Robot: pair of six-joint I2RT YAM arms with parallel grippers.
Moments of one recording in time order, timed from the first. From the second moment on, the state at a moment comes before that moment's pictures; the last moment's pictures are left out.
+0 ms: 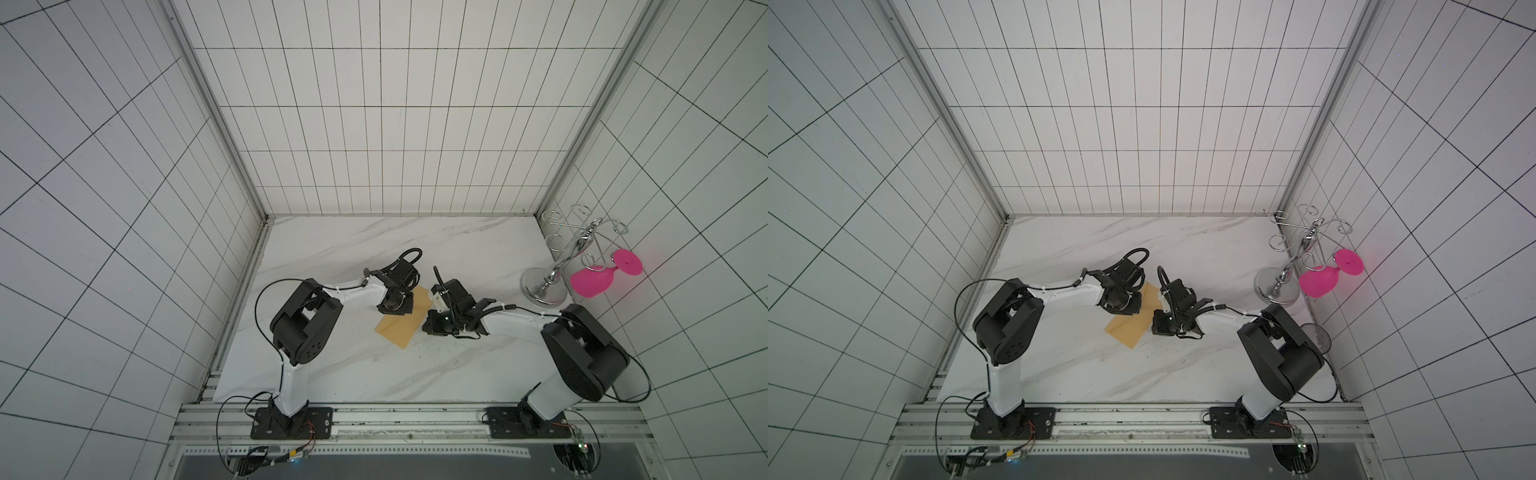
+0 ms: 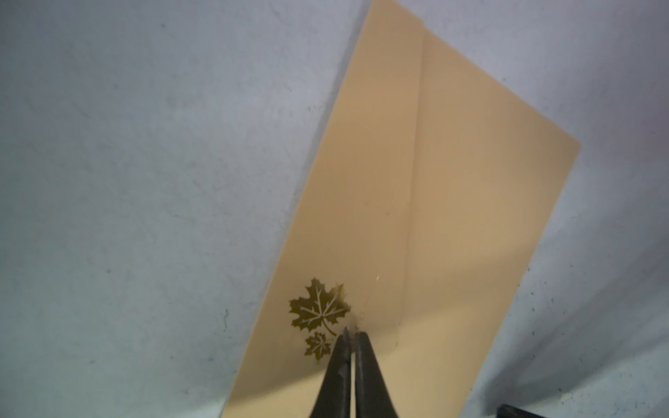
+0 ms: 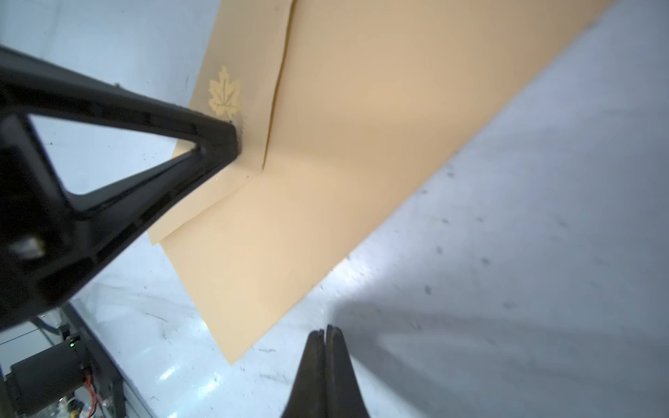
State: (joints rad) left arm -0.73 1.96 1.28 -0.54 0.06 -0.59; right arm 0.62 1.56 0.74 -0.22 -0.29 0.61
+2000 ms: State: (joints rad) left arm -0.61 1.63 1.46 -0.75 -0.03 -0.45; right arm 0.41 1.33 1.18 -0.63 0.13 0.39
